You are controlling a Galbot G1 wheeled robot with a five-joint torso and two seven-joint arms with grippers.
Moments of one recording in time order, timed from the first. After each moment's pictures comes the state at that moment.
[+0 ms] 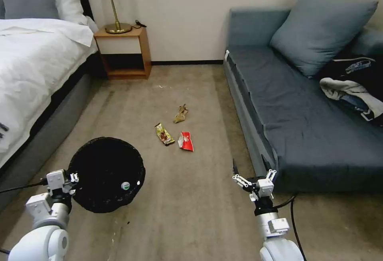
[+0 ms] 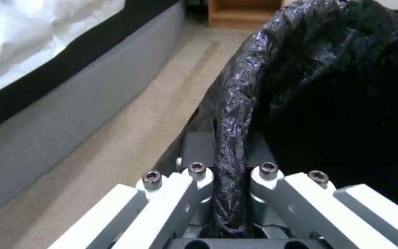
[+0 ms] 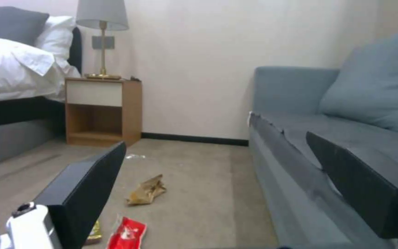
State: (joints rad) left arm 1.56 -1.39 -0.96 -2.02 -0.32 0.33 -0.01; right arm -1.54 1.36 0.36 1.82 -0.02 0.44 0.13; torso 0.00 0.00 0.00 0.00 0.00
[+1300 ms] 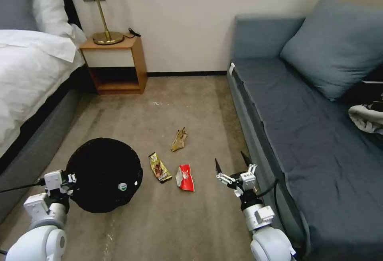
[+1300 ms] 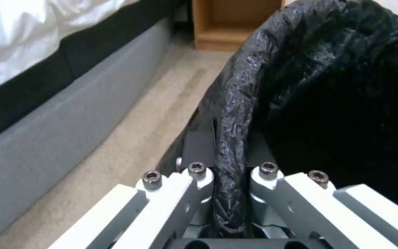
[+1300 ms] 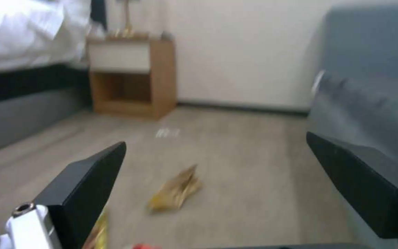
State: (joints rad) left arm 1.56 -1.39 -0.97 -2.04 -0.31 0.32 -0.02; right arm -1.39 1.16 0.11 1.85 0.18 0.16 0.17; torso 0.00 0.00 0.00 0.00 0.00
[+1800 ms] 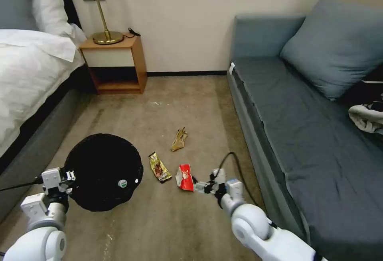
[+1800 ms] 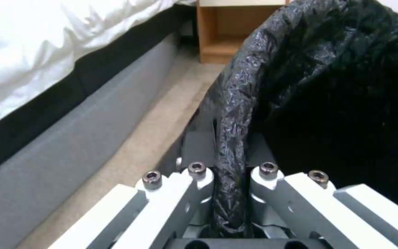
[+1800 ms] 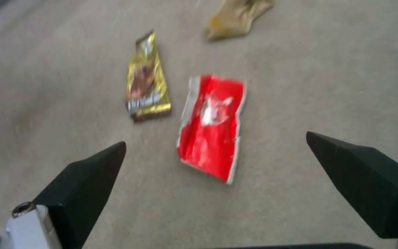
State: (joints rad) left arm 1.58 -1.41 -0.98 -2.09 -0.28 0.32 -0.02; right arm -1.03 1.09 -0.26 1.72 0.69 -0.32 0.35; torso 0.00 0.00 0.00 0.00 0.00
